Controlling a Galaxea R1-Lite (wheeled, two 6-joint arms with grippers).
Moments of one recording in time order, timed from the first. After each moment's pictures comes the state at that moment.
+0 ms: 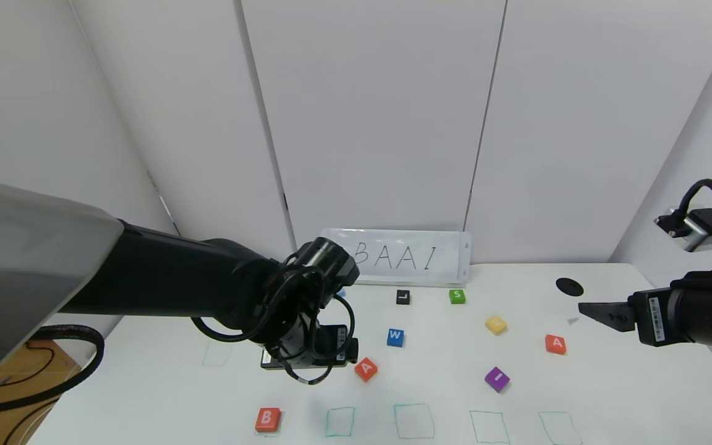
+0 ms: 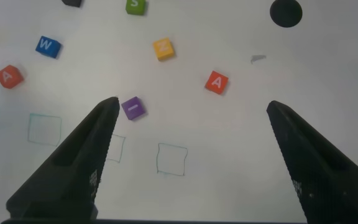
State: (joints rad) left arm -0.60 2.02 -1.30 0.44 0.18 -0.59; right arm 0.22 1.42 -0.82 0.03 -0.05 0.07
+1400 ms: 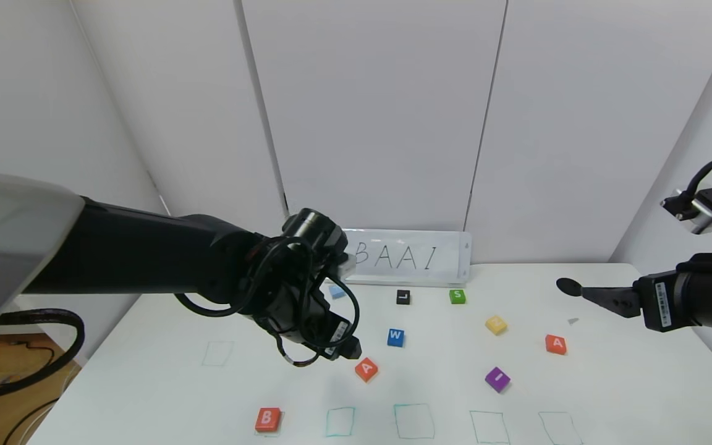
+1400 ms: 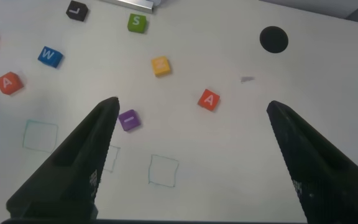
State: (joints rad) left arm -0.57 2.00 -1.38 0.43 0.07 -0.02; right arm 0.21 1.40 -0.87 0.04 -0.06 0.00
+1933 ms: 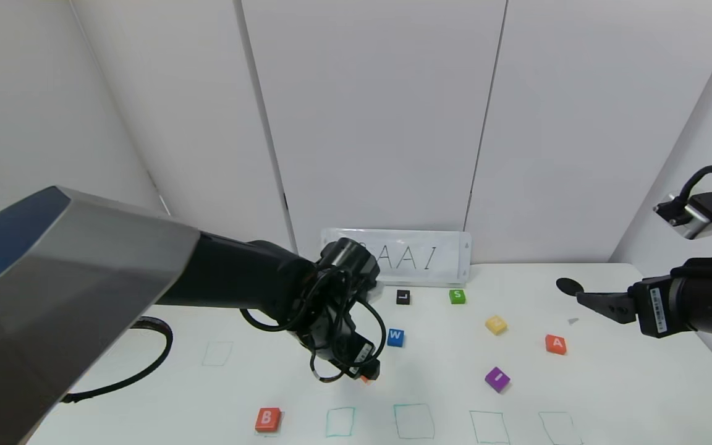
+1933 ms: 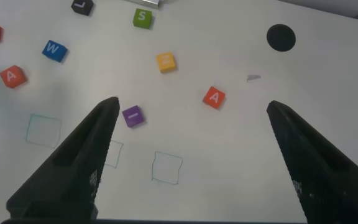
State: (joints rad) left arm -0.62 2.15 -1.44 0.42 0.07 0.01; right arm 0.24 1.40 -0.86 0.04 -0.06 0.00
